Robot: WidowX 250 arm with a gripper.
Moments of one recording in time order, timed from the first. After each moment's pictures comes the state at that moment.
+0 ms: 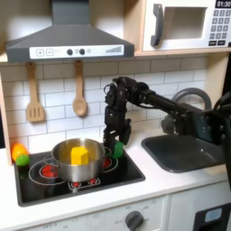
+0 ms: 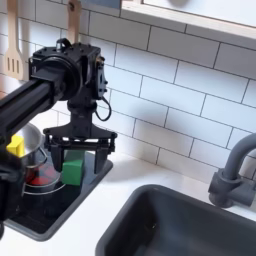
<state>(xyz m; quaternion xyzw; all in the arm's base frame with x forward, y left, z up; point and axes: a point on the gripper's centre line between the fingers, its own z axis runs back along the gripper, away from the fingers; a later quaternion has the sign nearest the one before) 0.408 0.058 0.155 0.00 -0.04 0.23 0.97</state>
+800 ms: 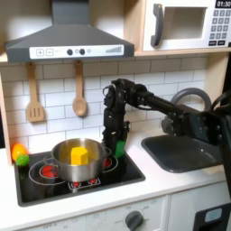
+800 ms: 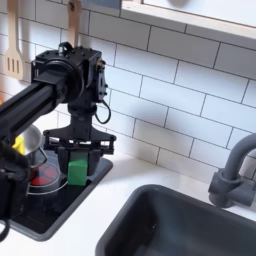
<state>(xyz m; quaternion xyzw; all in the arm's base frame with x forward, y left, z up) 0.410 0.061 0.148 0.00 -0.03 0.23 0.97</state>
